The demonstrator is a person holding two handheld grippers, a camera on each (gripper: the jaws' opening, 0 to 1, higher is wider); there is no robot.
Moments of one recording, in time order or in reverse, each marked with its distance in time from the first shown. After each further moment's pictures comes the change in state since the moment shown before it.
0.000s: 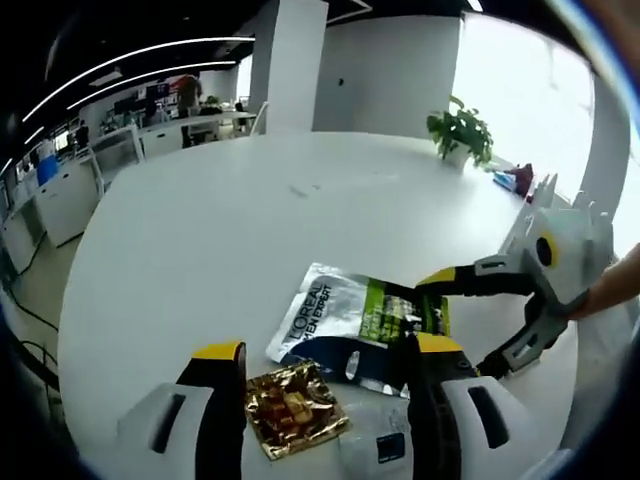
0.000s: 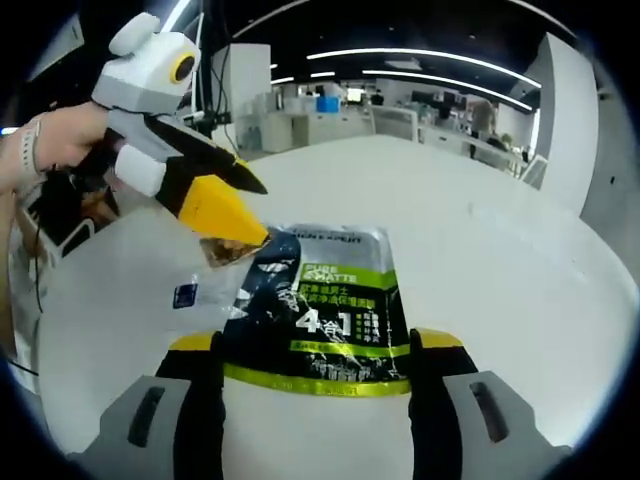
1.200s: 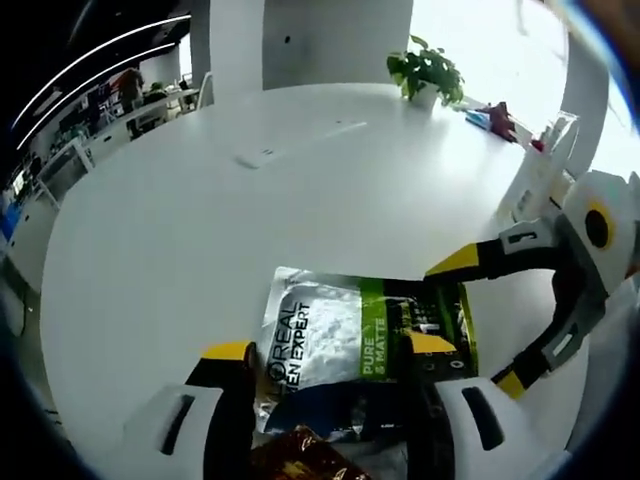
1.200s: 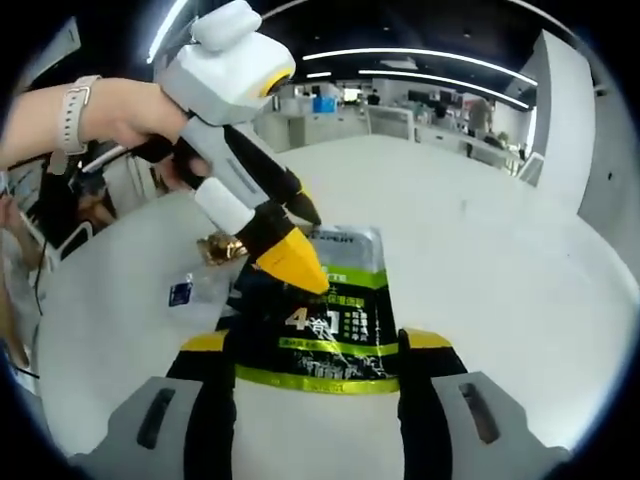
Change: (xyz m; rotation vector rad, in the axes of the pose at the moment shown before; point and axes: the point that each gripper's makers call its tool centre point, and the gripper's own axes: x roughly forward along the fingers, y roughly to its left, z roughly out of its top) left arm 0.056 -0.016 -0.002 0.207 0.202 -0.113; right arm -0.002 -0.006 0.000 0.014 -0.002 -0.012
